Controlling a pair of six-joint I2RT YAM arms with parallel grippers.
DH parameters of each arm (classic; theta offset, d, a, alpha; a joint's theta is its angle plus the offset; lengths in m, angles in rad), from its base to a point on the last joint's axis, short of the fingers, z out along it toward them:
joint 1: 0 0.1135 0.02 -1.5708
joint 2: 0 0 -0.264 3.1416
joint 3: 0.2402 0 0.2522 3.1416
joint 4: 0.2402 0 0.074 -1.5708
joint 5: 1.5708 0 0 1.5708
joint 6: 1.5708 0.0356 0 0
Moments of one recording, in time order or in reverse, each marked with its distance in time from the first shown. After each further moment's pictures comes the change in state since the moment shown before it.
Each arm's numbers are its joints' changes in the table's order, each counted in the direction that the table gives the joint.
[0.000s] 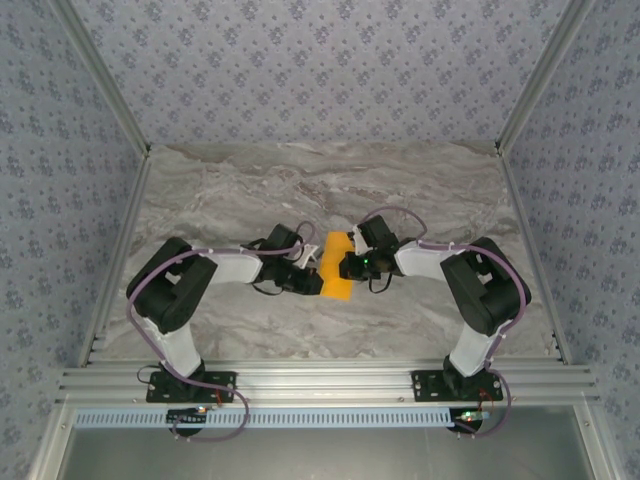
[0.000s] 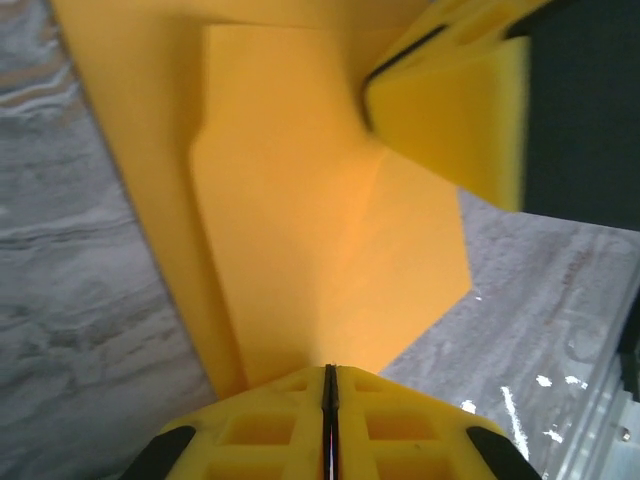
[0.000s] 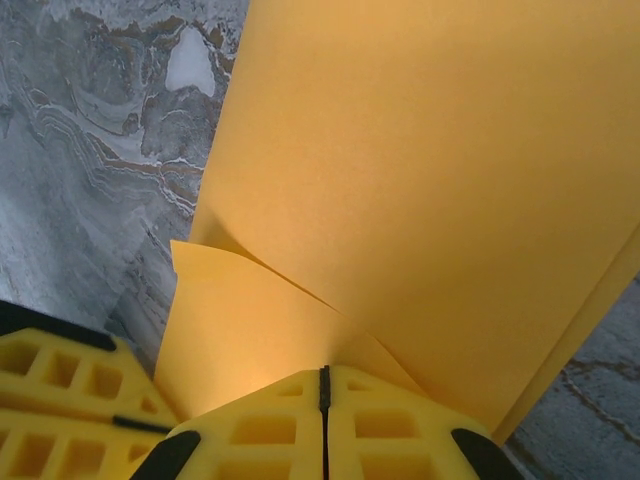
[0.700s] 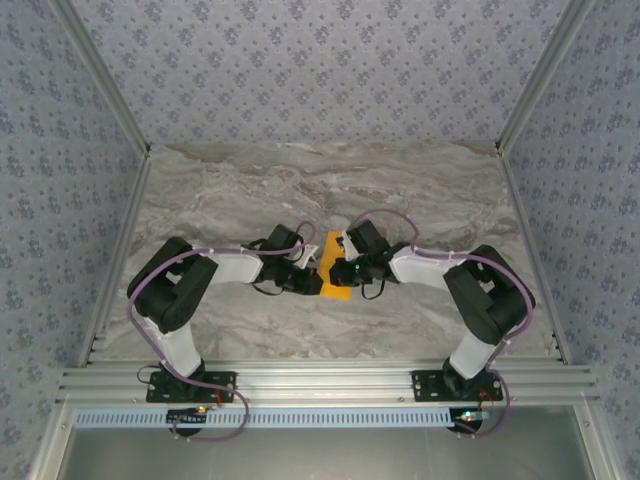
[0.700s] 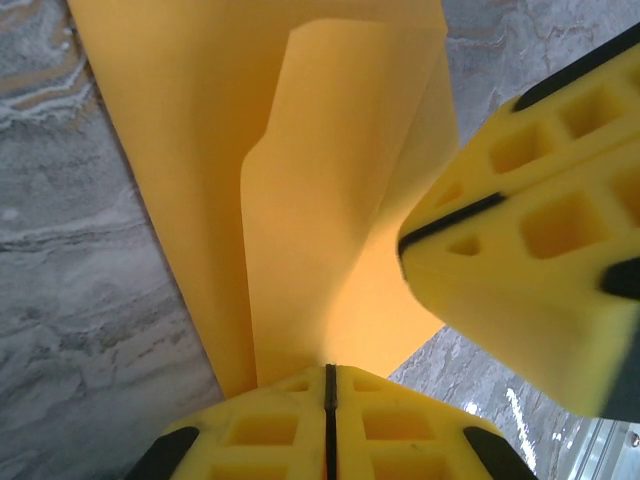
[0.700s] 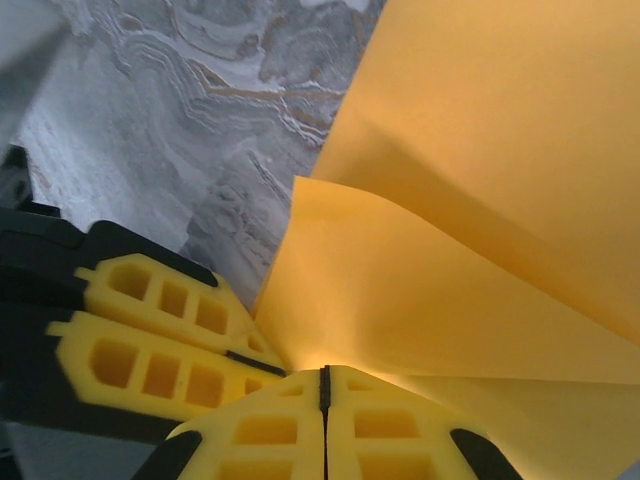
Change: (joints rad) left arm -0.006 0.001 0.002 0.001 -0.014 -0.001; right arm 0.098 -0.040 0.001 0.020 0.002 0.033
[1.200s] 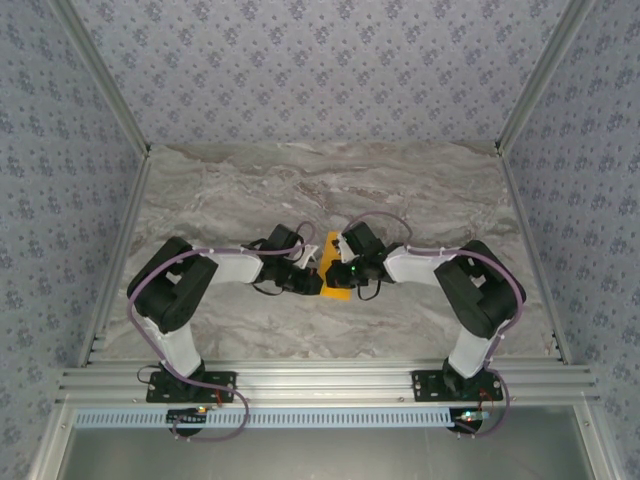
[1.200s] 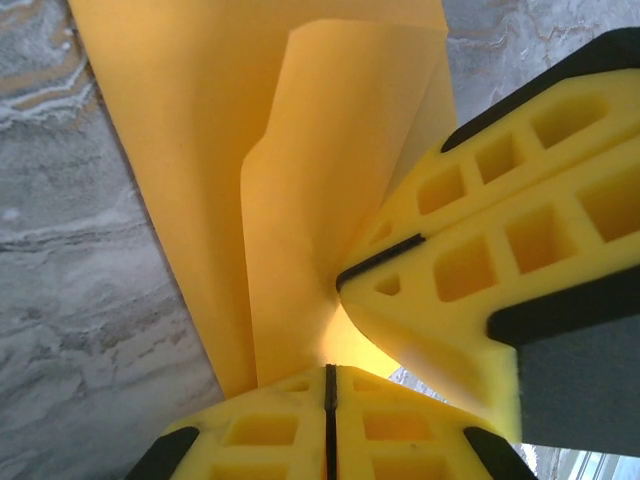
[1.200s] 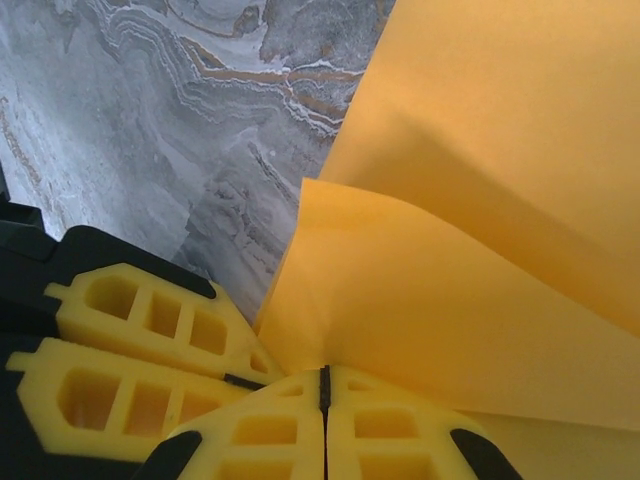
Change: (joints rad) left arm 0.000 0.000 0.000 0.000 -0.003 0.000; right arm 0.014 0.052 0.019 -0.024 -0.022 0.015
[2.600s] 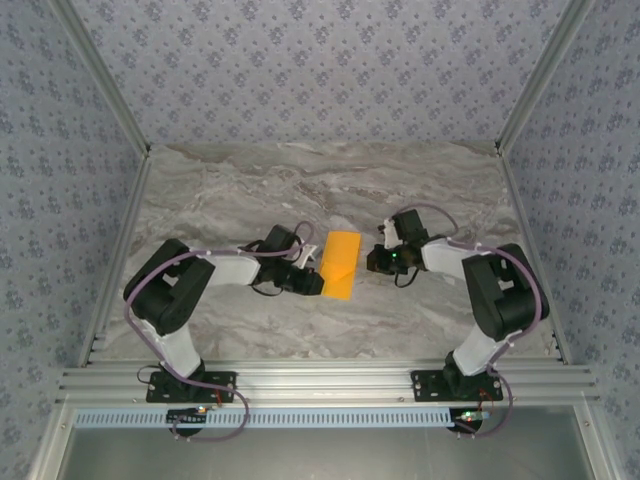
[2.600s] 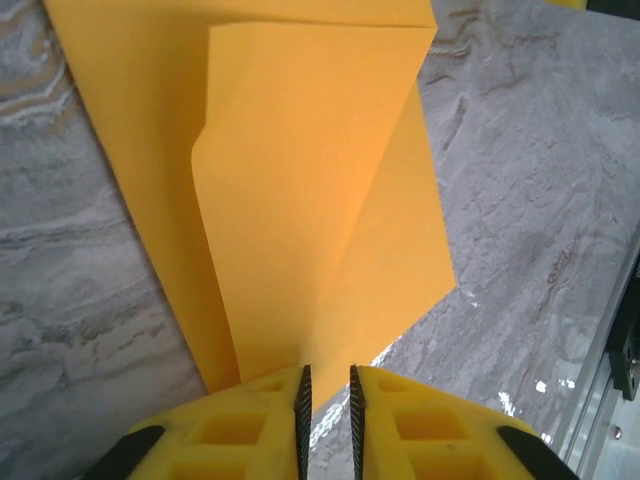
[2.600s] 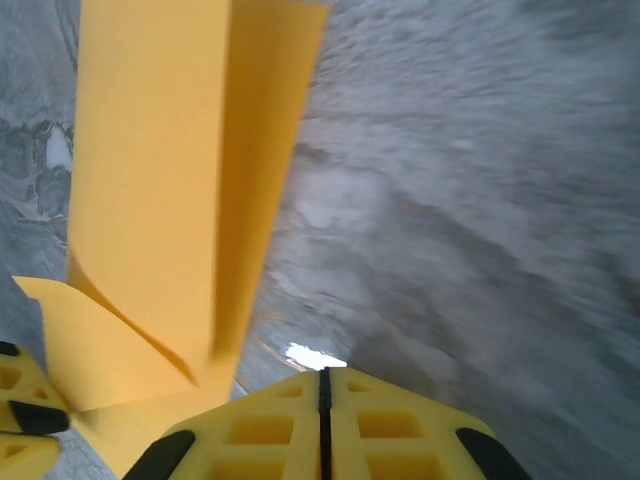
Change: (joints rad) left arm 0.013 -0.036 -0.031 -0.043 0.035 -0.008; right arm -0.344 -0.116 -0.101 0.060 -0.002 -0.162
